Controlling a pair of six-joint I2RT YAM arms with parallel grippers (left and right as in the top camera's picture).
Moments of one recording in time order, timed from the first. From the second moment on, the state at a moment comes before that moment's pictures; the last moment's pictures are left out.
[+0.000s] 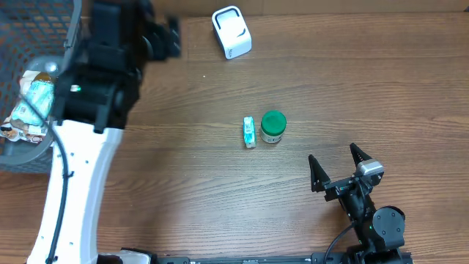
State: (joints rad) left arm -0.21 1.52 1.88 -0.83 -0.32 -0.11; right arm 0.18 0.01 0.02 -0.02 -0.12 0.12
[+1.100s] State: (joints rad) left arm 0.56 1.96 1.89 -0.84 0.29 0.26; right arm 0.18 0.01 0.02 -0.02 -0.12 0.12
